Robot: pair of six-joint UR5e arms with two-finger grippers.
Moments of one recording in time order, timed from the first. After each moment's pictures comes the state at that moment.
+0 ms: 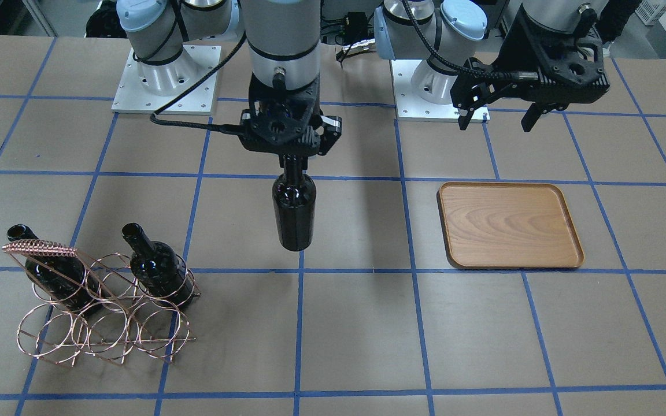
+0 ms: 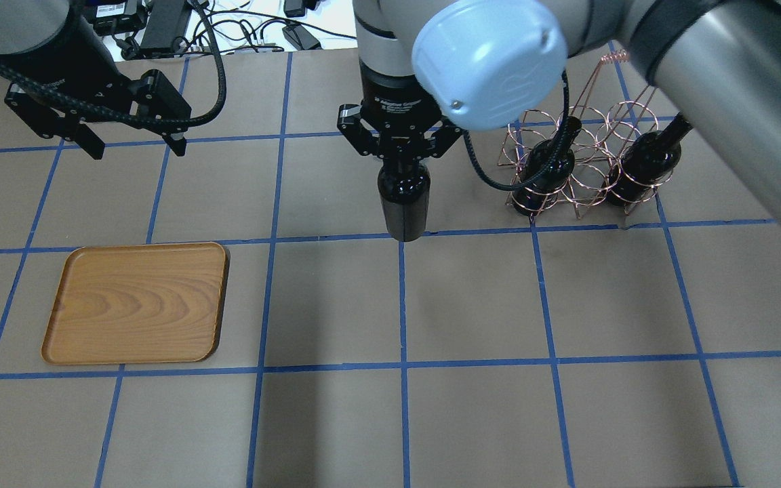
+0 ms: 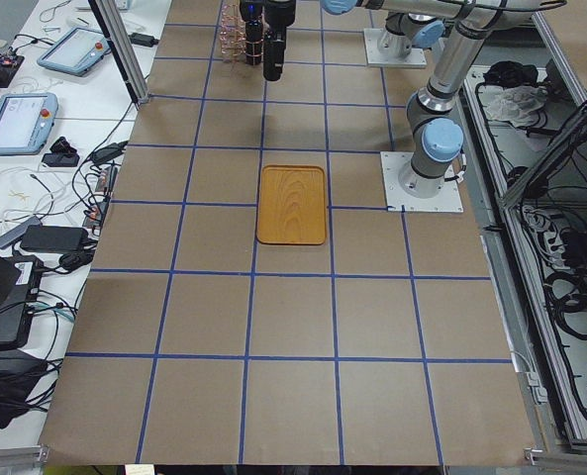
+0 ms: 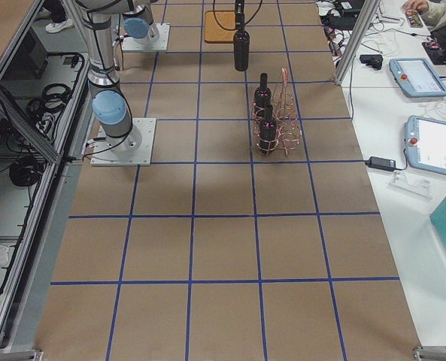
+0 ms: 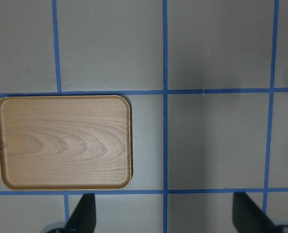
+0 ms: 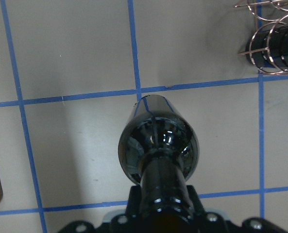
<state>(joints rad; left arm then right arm) -1.52 -1.52 -1.49 -1.67 1.58 0.06 1.99 -1.30 1.33 -1.61 -1.55 0.53</state>
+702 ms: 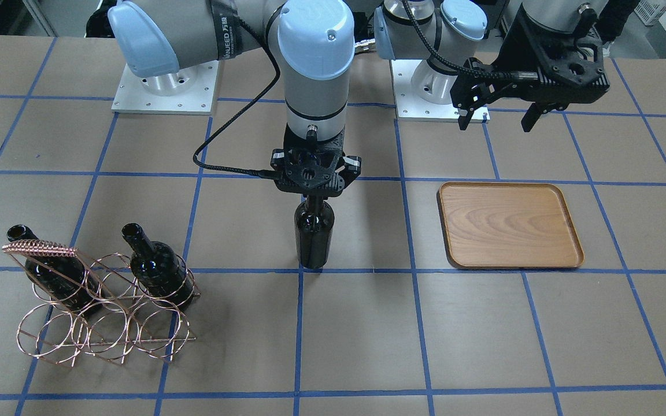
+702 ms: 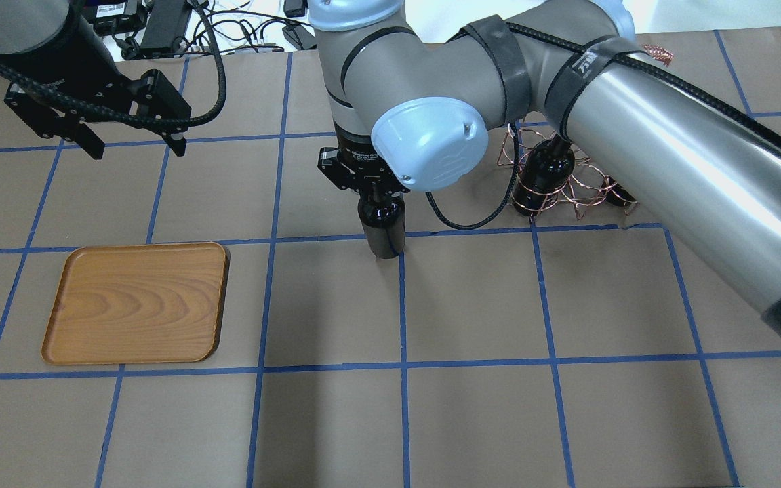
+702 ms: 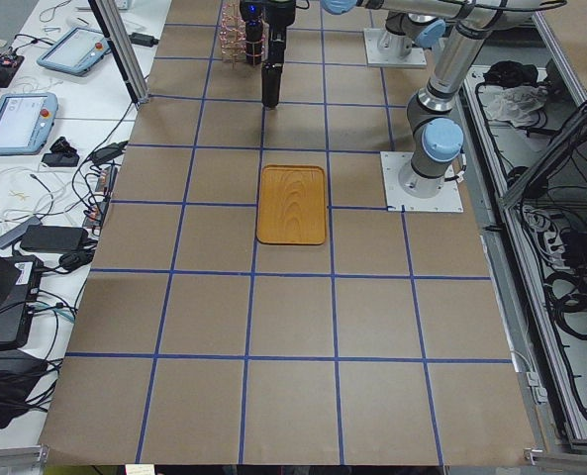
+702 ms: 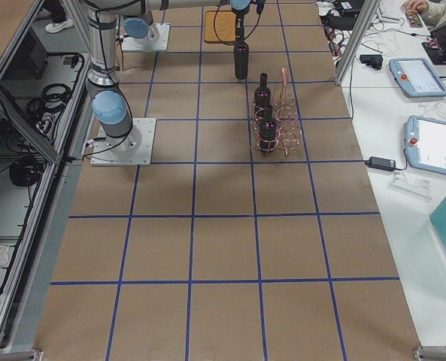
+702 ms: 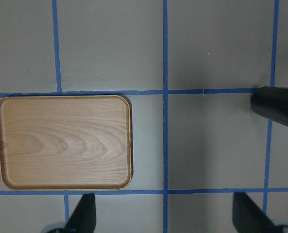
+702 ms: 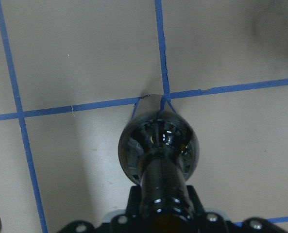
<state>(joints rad) -1.52 -1.52 -1.49 -1.67 1.58 0.06 2.02 -1.24 1.42 -1.75 -1.55 0.56</state>
